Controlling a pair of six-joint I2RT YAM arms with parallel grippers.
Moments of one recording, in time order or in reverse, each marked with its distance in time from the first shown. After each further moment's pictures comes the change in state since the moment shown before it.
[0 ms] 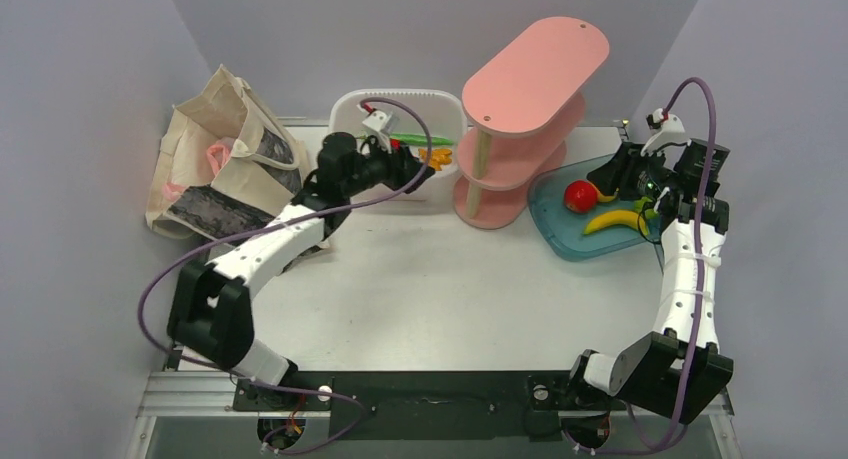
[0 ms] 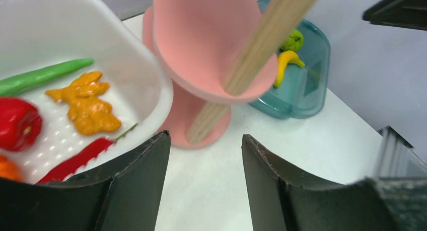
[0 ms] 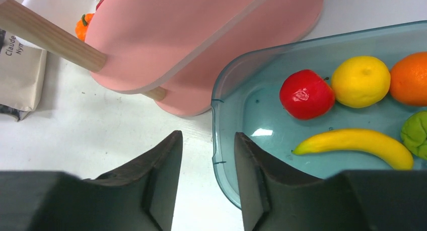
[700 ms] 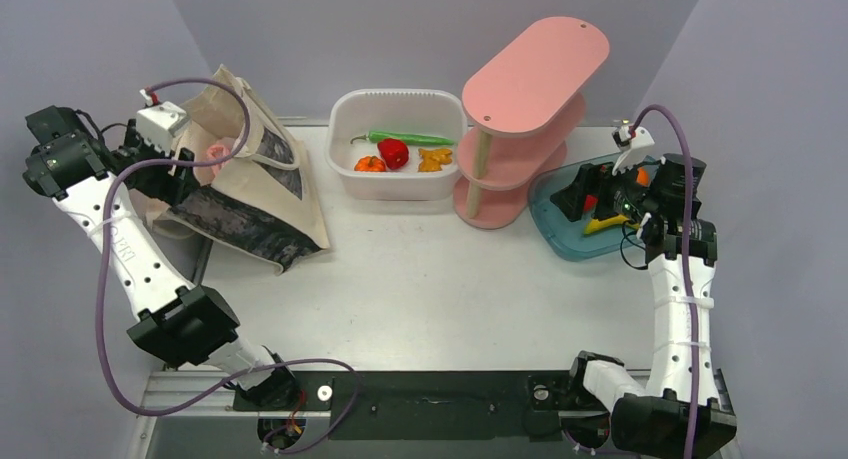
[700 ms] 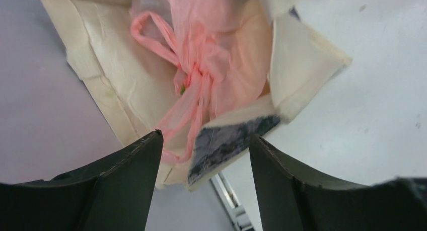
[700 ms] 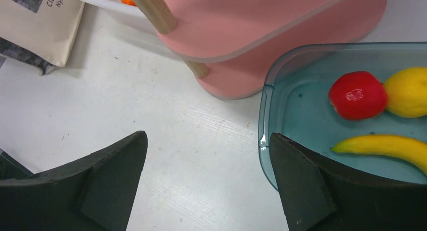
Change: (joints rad) left arm 1.162 -0.045 0.882 -1.726 0.333 1.292; right arm 0.158 -0.198 -0.053 -0.114 0.023 -0.036
